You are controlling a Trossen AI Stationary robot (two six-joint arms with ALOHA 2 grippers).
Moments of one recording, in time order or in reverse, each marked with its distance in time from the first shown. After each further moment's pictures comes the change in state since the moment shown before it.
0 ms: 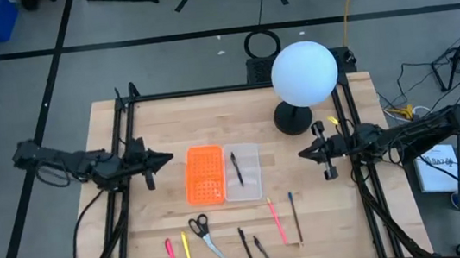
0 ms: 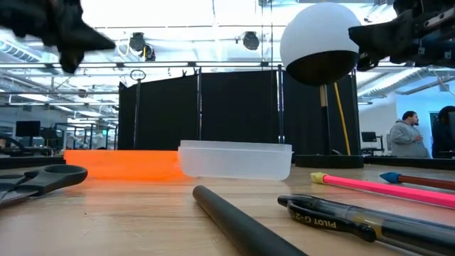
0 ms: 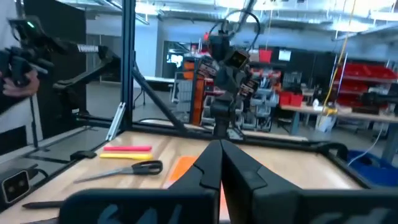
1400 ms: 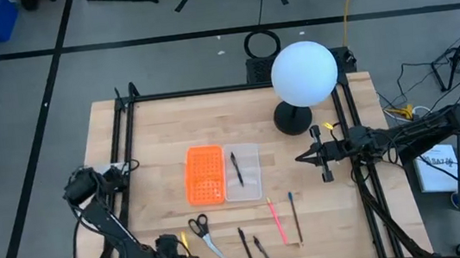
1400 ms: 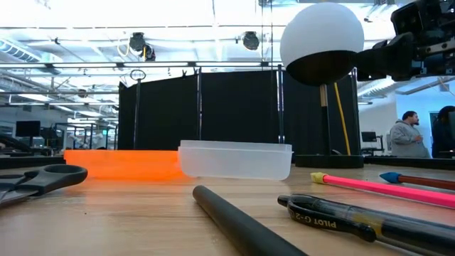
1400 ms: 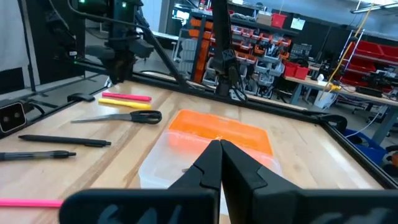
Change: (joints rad) left arm -0.599 1.485 1.057 -0.832 0.541 -1.863; right arm 0.000 0.002 -0.001 -0.169 -0.004 -0.105
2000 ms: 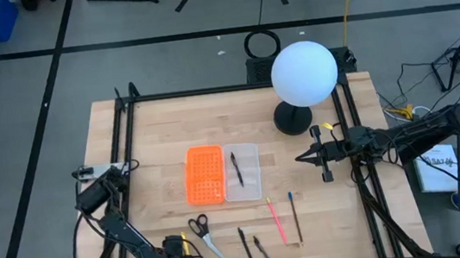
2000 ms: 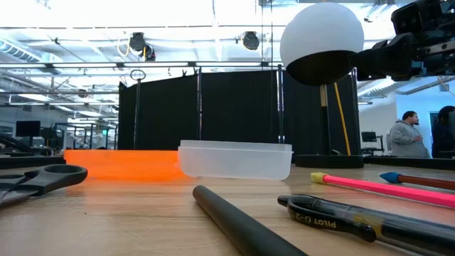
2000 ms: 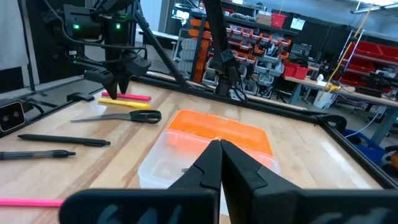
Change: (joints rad) left arm 0.033 0.134 0.002 0.012 0.131 0.023; right arm 0.000 0.000 0.000 0.000 0.001 -0.001
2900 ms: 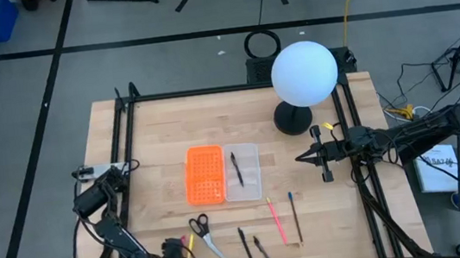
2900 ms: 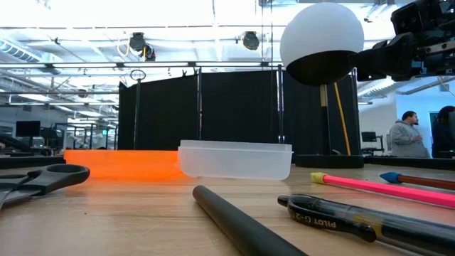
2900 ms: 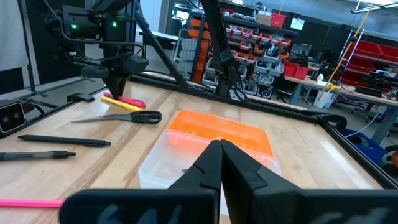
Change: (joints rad) left arm -0.049 0.014 -0.002 -0.016 -0.170 0.014; right arm 0.000 0.000 0.000 0.001 0.000 0.002
